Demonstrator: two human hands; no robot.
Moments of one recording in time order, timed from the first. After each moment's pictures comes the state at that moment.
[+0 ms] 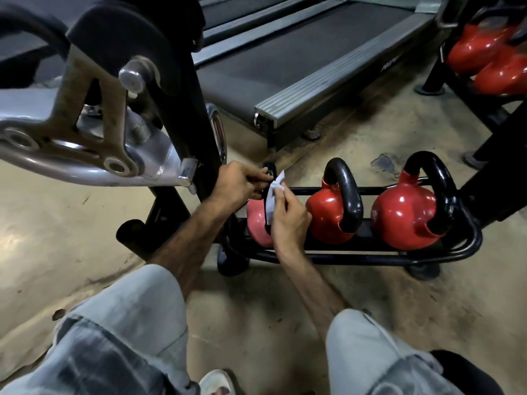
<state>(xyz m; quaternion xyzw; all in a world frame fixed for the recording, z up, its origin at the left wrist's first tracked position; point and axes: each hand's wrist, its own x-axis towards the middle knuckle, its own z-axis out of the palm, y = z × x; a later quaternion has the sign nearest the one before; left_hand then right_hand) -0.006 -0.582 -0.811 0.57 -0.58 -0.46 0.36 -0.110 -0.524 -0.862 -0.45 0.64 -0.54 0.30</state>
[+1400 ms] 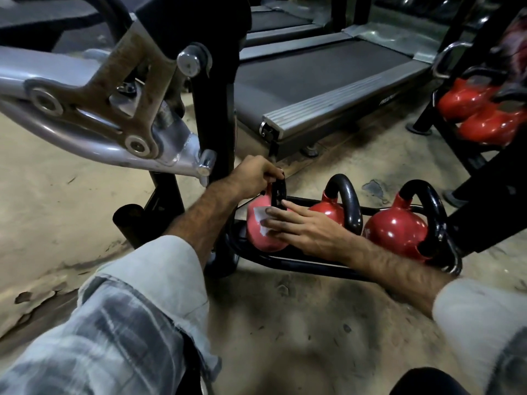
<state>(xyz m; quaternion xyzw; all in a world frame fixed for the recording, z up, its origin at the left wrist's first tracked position) 0.004 -0.618 -0.817 0.52 -0.77 -0.27 0.25 -0.201 -0.549 -0.854 -0.97 0.11 -0.10 -0.20</state>
